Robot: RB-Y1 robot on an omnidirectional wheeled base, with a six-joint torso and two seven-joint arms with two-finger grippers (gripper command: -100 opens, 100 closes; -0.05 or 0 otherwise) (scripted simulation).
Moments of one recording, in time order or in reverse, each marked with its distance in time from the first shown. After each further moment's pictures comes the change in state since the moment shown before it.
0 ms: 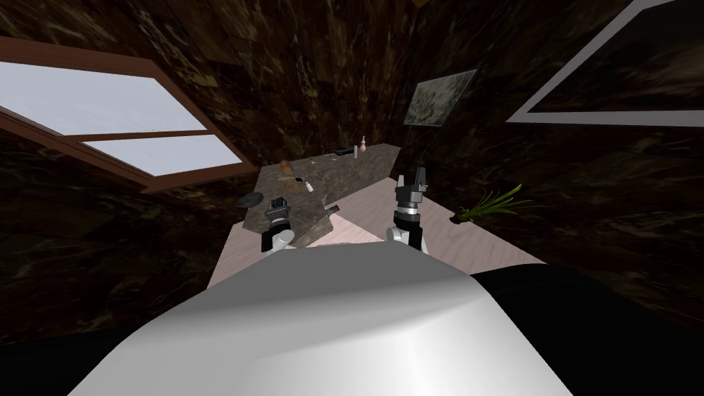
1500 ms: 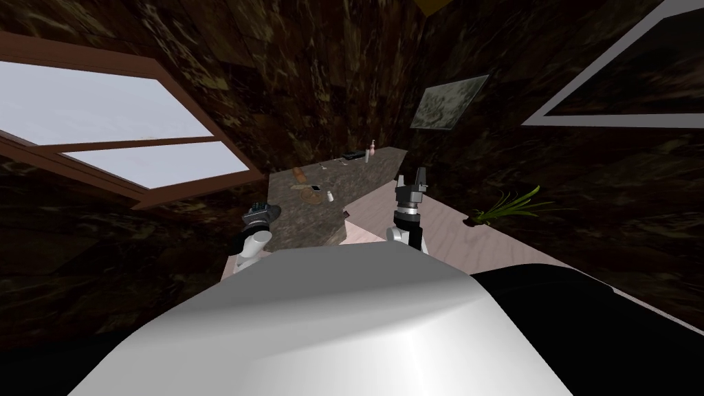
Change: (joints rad) left arm -0.059 0.048 0.314 0.046 -0.073 0.329 0.084; right arm 0.000 0.000 0.000 0.000 0.000 0.000 0.000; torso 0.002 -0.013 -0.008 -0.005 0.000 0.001
